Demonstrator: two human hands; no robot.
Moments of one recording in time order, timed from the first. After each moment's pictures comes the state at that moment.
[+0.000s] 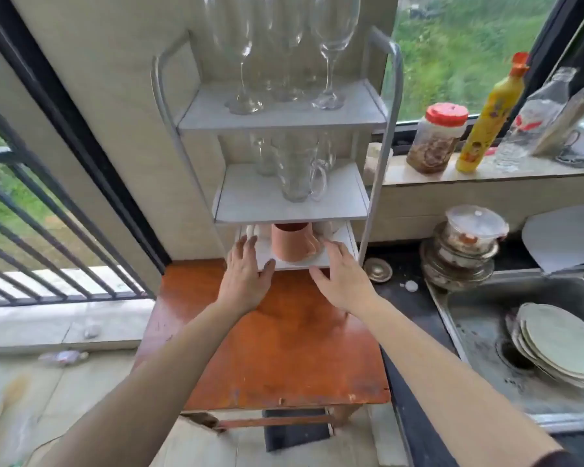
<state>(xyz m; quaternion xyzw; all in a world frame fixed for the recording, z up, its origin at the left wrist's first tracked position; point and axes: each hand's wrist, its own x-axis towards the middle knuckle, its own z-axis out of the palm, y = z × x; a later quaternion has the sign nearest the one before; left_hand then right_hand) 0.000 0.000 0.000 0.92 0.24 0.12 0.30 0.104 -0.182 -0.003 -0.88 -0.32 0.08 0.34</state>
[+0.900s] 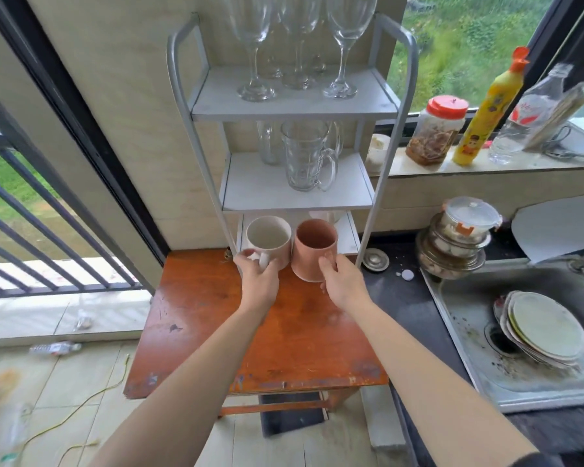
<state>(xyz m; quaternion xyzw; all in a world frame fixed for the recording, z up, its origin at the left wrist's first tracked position) -0.012 -0.030 -0.010 0.64 0.35 0.19 0.66 0.070 -0.175 -0.011 -0.84 -0.11 0.20 0.49</state>
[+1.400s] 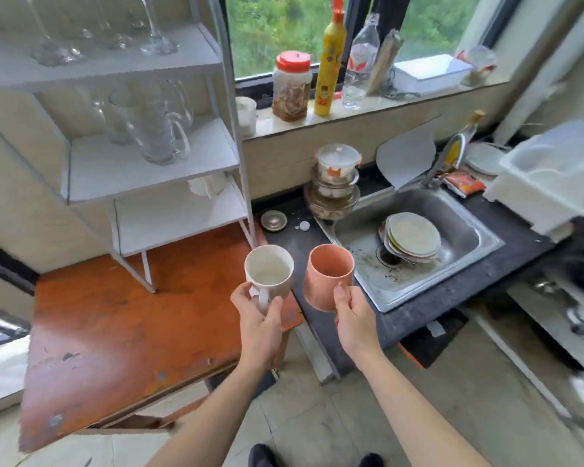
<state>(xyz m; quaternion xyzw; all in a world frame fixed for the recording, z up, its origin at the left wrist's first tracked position) -0.076 -0.216 -0.050 0.70 0.22 0.08 0.67 -0.051 -0.378 -0.046 -0.83 0.11 0.02 0.55</state>
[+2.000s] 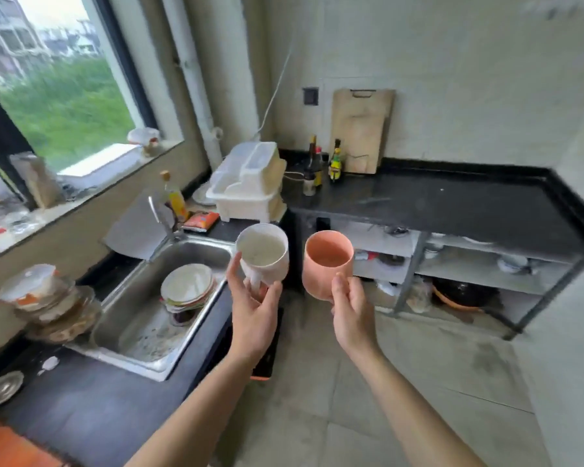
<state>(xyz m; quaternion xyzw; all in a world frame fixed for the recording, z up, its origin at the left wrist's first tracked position) -0.152 -0.665 0.068 0.65 -0.24 -0.09 0.72 -0.246 -0.793 0.036 -0.69 0.31 -0.35 0.54</state>
